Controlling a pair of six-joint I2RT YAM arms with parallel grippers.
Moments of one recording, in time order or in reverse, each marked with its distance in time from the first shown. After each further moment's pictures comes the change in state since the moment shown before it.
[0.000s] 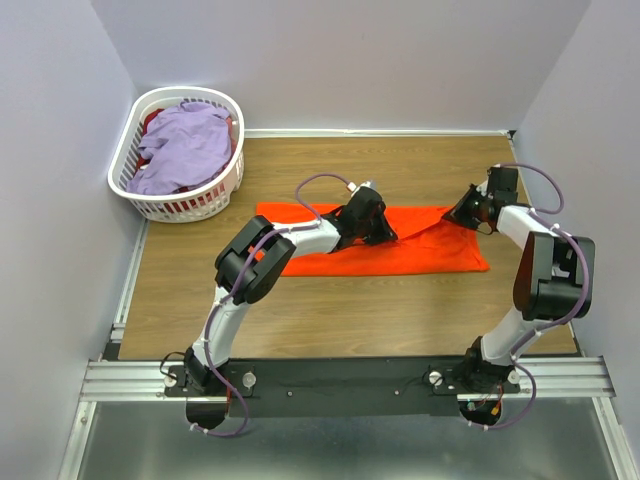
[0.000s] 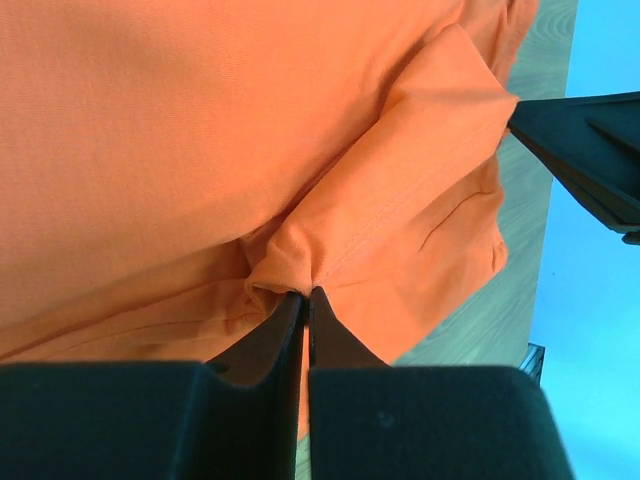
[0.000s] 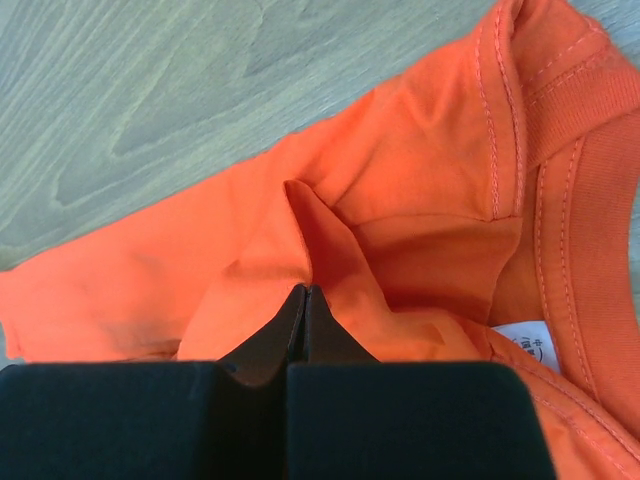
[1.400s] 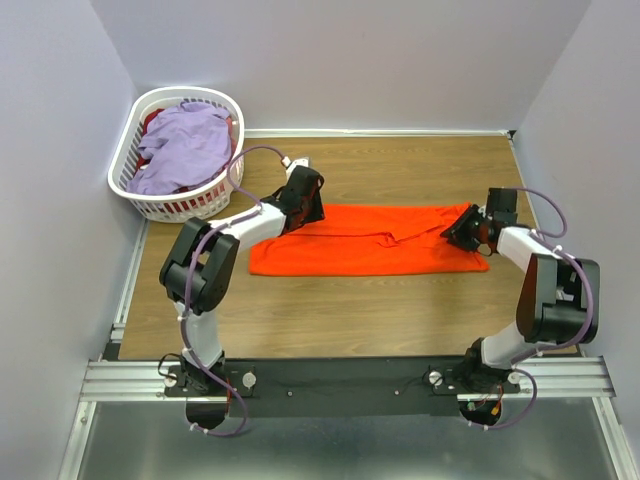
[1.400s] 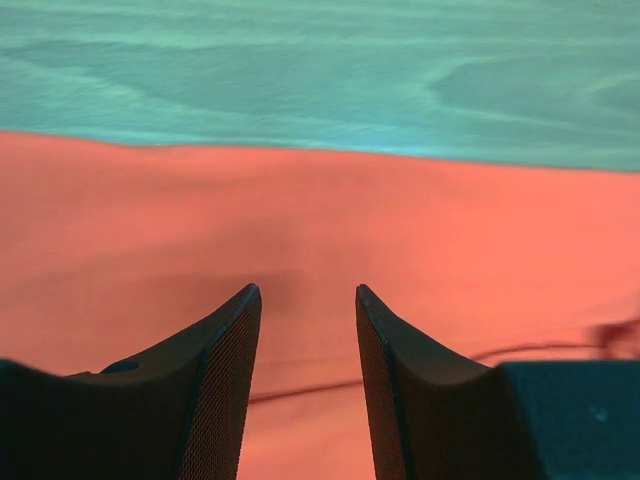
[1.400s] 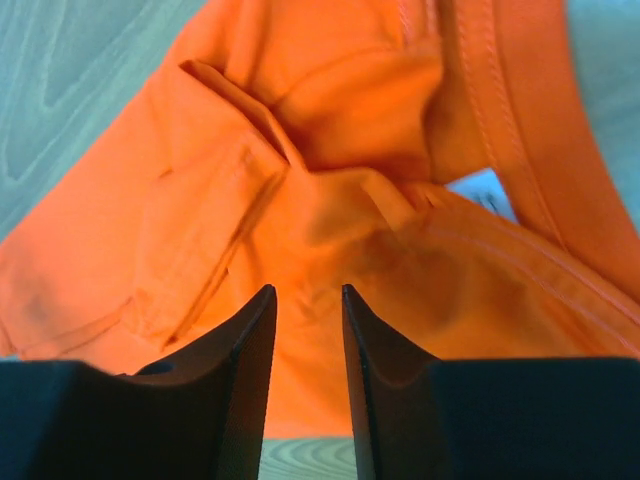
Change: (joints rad) left arm 0.264 -0.307 -0.222 -0.210 -0.293 0.423; right arm 0.000 -0.141 -0.198 0.000 0.045 0.088
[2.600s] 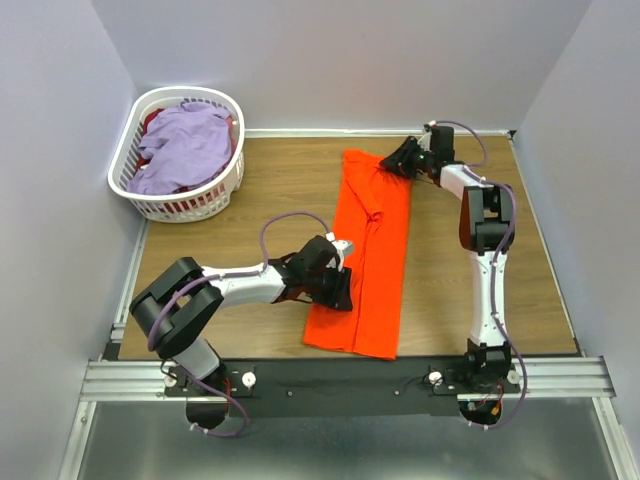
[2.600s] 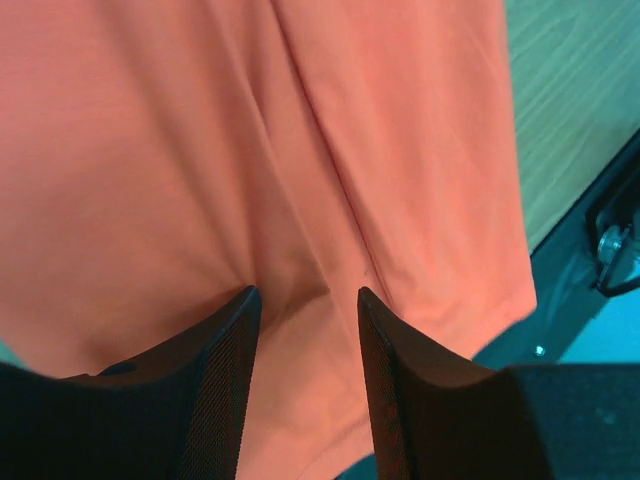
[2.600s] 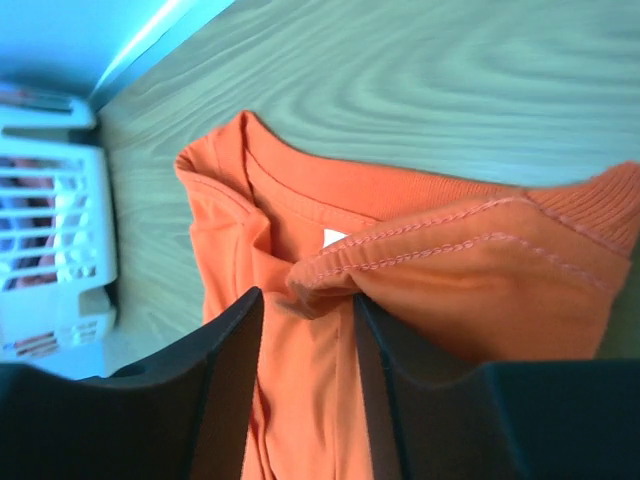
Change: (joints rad) left arm -0.313 -0.285 -0.501 0.093 0.474 0.044; right arm 0.203 0.949 1.084 0.198 -0.310 0.110
